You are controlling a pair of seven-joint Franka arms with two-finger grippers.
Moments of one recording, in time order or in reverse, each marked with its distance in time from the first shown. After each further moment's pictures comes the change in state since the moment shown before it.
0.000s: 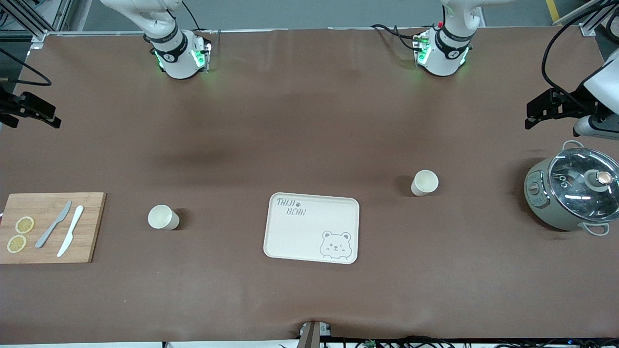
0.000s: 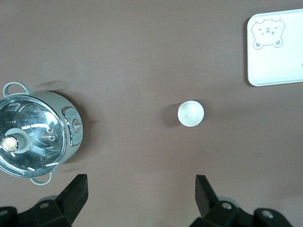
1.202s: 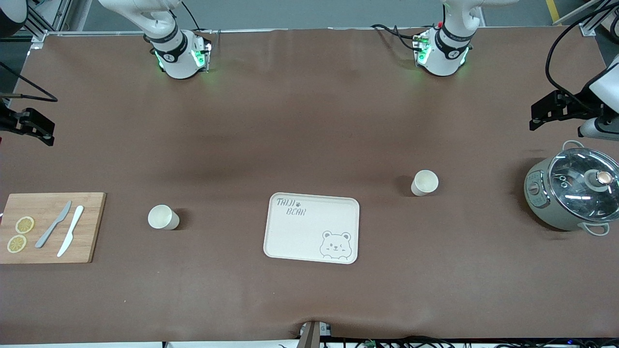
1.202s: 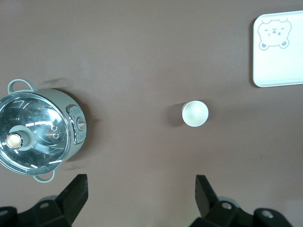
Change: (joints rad) left arm -0.050 0.003 0.070 0.000 0.000 0.000 0.004; right arm 0.089 0.107 0.003 0.131 -0.168 0.018 -0.015
